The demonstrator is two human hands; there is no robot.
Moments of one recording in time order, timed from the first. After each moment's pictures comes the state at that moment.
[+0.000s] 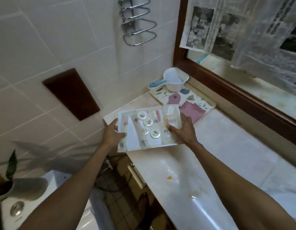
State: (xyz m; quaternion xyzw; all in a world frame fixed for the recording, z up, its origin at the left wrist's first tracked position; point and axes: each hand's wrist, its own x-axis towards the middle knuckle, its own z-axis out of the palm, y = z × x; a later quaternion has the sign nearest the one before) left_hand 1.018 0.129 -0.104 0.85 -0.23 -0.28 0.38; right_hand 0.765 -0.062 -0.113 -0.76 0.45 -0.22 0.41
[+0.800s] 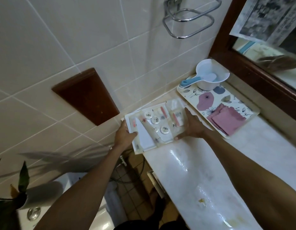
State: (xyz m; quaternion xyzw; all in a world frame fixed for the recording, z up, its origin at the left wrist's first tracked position) left_hand 1.125 0.107 -0.175 0.85 -0.18 -0.33 0.37; right_hand 0.903 -0.131 -0.166 -0.82 0.40 0.11 0.39
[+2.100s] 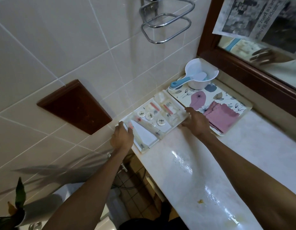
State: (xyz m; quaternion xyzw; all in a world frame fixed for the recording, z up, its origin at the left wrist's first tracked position) left_hand 1.098 0.074 -0.146 0.94 -0.25 -0.16 0.17; right_hand 0.877 -0.142 -0.158 -0.81 0.49 -0.07 0.31
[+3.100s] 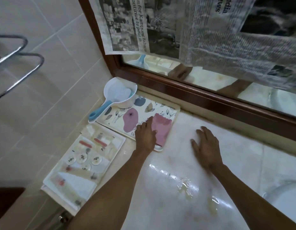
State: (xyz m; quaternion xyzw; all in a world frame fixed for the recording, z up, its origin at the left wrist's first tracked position) left_hand 0.874 -0.197 -0.209 0.75 -0.61 -0.18 0.20; right_hand 0.606 -0.190 -0.232 -0.73 0.66 -0.13 0.15
